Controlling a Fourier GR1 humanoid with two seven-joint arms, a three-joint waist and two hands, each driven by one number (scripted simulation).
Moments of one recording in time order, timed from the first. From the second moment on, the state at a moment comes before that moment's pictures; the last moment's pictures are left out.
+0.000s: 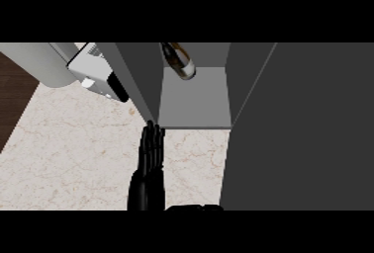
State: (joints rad) left arm -0.09 0.13 -0.80 -1.64 0.49 0.83 -0.57; right arm -0.07 -0.05 0.07 -2.46 -0.13 0.14 0.63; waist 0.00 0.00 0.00
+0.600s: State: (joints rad) left arm 0.10 0.38 -0.79 -1.92 0.49 0.67 -0.55; right arm 0.01 -0.06 0.13 -2.45 -0.16 0.25 0.62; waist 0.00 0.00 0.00
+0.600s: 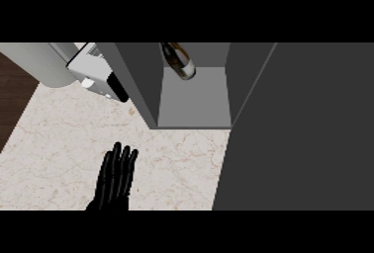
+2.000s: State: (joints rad) left arm 0.42 0.72 -0.25 -2.10 0.80 0.29 -0.57; right arm 0.10 0.00 0.71 -2.45 -0.10 0.19 0.74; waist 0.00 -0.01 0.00
